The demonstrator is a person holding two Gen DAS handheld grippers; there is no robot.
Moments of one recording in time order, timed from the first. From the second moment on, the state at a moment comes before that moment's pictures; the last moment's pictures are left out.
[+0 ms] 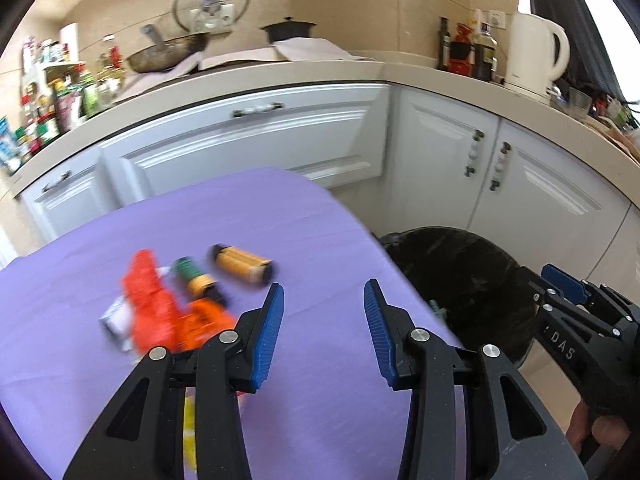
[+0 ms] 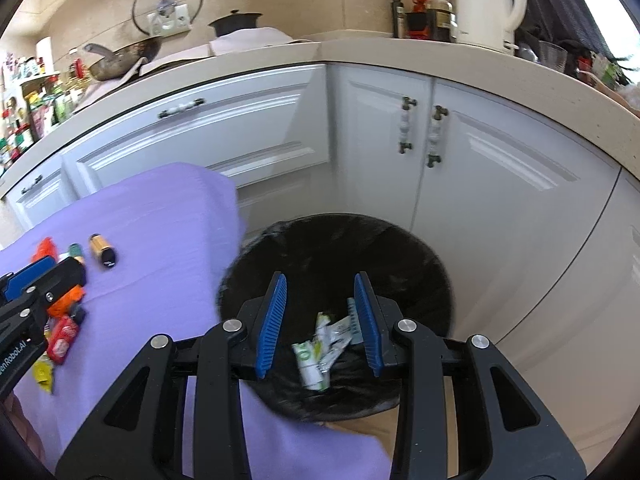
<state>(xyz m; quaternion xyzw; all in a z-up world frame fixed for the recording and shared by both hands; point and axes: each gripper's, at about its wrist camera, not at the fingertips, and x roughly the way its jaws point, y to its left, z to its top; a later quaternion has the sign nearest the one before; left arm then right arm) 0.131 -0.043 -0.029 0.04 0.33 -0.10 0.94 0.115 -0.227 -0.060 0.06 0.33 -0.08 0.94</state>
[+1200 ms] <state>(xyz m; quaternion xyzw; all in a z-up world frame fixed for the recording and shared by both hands) 0.082 0.204 -0.061 -0.04 0.36 0.12 0.93 0.124 0.000 -0.077 -0.04 0.41 0.07 0.91</state>
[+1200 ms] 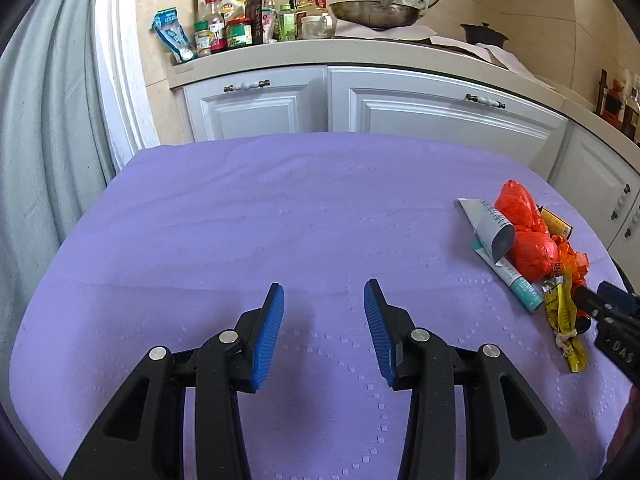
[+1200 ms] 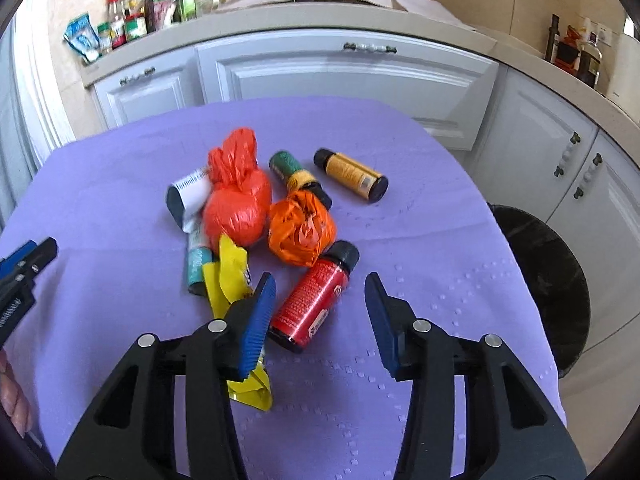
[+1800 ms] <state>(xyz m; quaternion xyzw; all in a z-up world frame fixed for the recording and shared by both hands) 0.085 0.176 -0.068 -0.03 0.38 0.09 0.92 0.134 -0.024 -0.085 -0.04 0.42 0.06 0.91</state>
